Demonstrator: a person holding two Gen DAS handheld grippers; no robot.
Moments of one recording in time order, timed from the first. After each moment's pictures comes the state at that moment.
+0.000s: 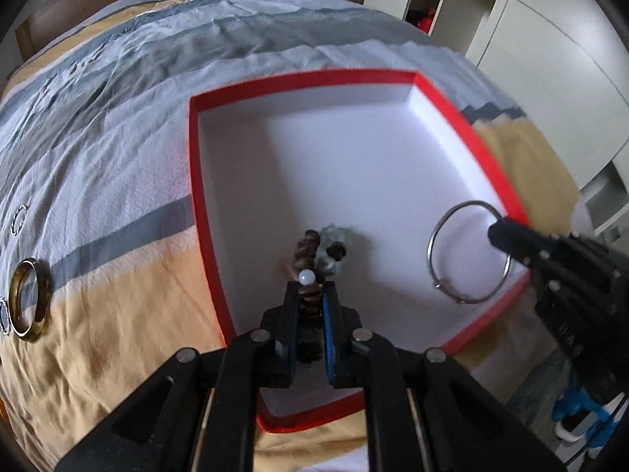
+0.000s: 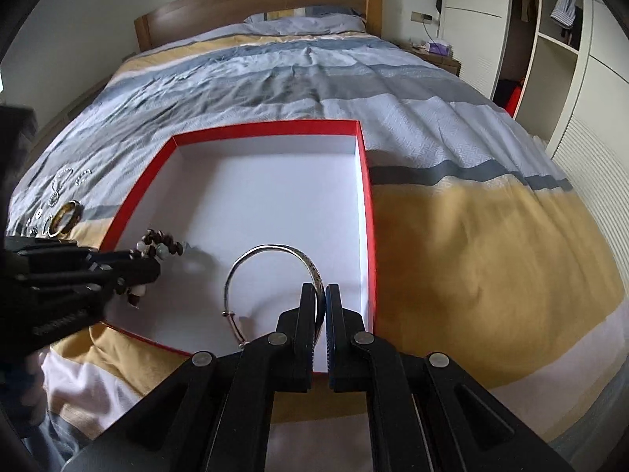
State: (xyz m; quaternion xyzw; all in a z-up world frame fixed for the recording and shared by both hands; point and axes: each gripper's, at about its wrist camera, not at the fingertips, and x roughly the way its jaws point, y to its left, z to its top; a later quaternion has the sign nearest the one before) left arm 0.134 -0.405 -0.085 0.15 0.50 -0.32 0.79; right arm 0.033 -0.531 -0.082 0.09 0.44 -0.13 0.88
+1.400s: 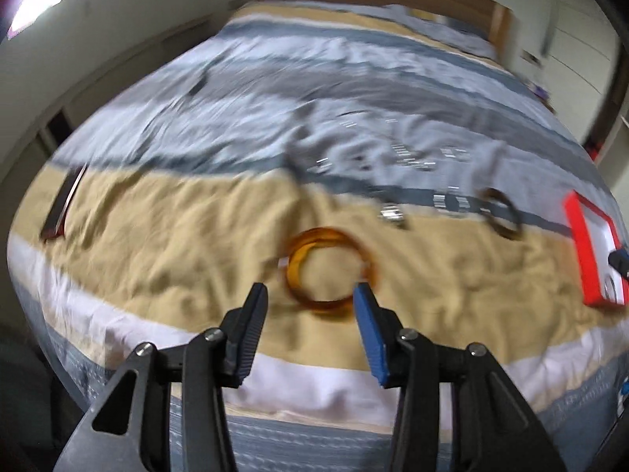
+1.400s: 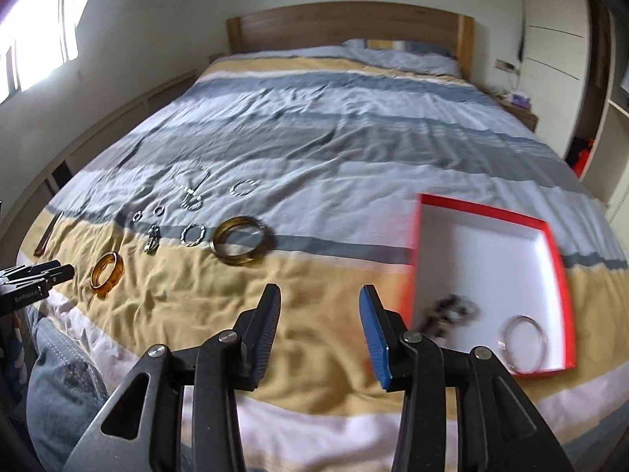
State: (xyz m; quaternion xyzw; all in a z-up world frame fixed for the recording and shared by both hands) left arm 0.152 0.055 -0.022 0.01 0.47 -0.02 0.88; right arm 0.086 -0.298 -0.004 0.05 0.41 0.00 0.91
